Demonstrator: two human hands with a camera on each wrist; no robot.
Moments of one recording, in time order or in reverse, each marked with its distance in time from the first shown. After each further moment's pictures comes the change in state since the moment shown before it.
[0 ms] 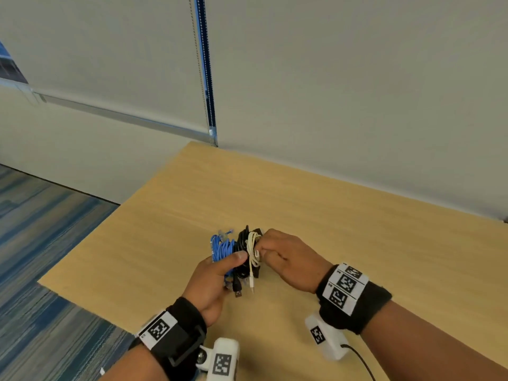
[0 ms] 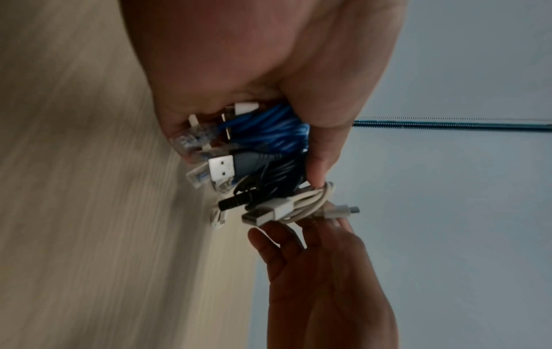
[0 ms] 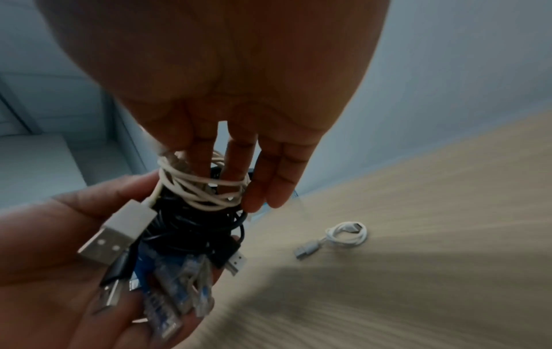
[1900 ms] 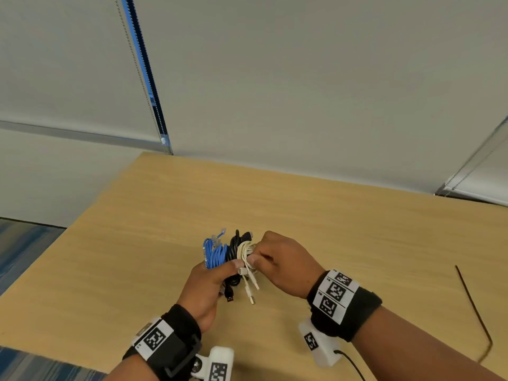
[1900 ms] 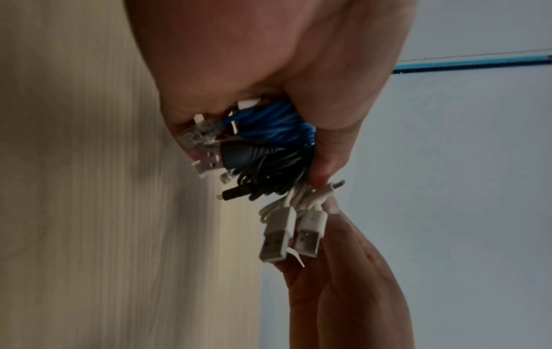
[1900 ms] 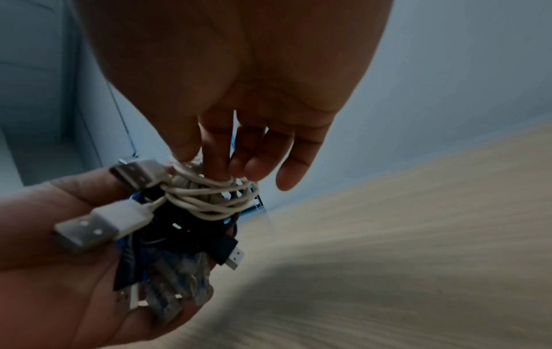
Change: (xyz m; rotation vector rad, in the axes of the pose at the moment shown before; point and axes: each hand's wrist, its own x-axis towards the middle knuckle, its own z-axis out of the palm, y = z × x) left_hand 0.009 -0.017 0.048 0.155 -0.125 0.055; right_hand -0.051 0.021 -0.011 -0.117 0.202 0.199
